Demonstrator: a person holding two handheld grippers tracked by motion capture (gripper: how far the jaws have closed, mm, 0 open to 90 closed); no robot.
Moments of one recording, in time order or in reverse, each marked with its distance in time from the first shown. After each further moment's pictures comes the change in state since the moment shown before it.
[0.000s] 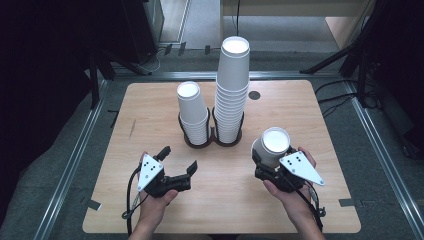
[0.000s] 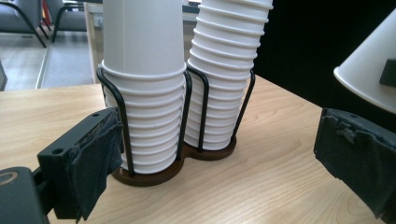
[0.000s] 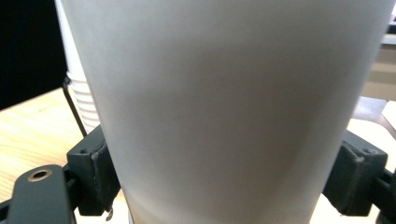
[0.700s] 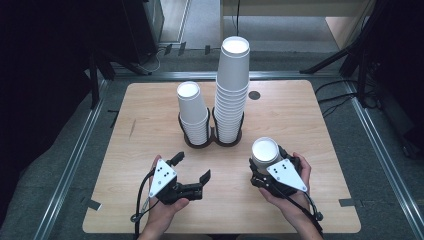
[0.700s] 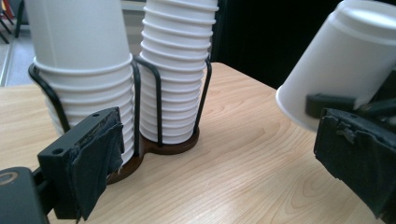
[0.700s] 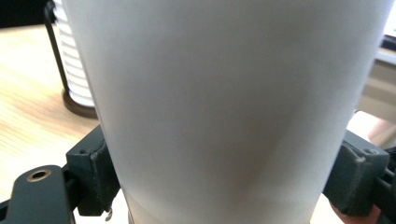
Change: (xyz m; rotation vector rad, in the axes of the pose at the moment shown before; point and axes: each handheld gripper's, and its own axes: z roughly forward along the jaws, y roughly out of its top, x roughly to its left) left arm -0.032 0.005 0.005 0.039 -0.097 0.031; right arm 0.012 -0.025 0.007 0.088 -0.044 -0.219
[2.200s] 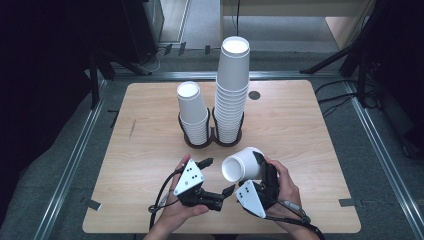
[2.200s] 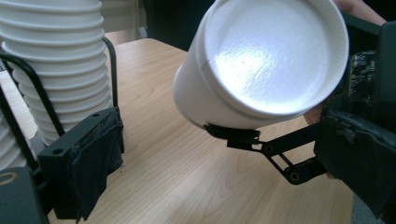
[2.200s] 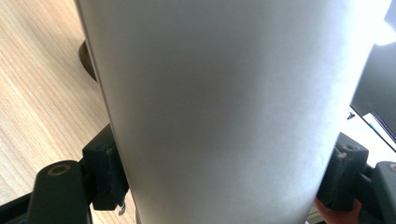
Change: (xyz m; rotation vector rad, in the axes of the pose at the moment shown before) left arm -0.034 -0.001 0.029 0.120 -0.256 0.089; right arm 0.053 -0.002 -0.007 -0.082 -0.040 -0.567
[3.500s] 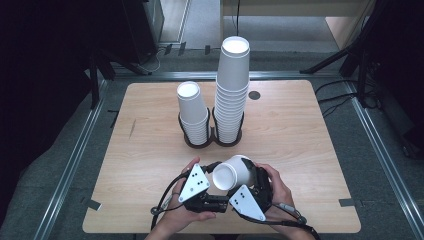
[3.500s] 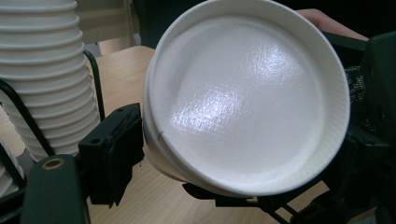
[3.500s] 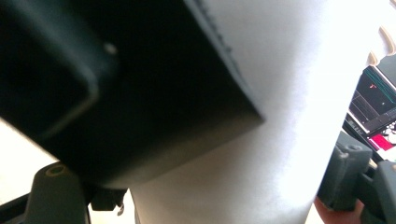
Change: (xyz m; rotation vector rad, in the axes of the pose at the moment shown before) left arm -0.014 0.004 0.000 -0.008 -0.013 0.054; right arm 0.009 0.011 -0.007 -0.062 0.170 0.072
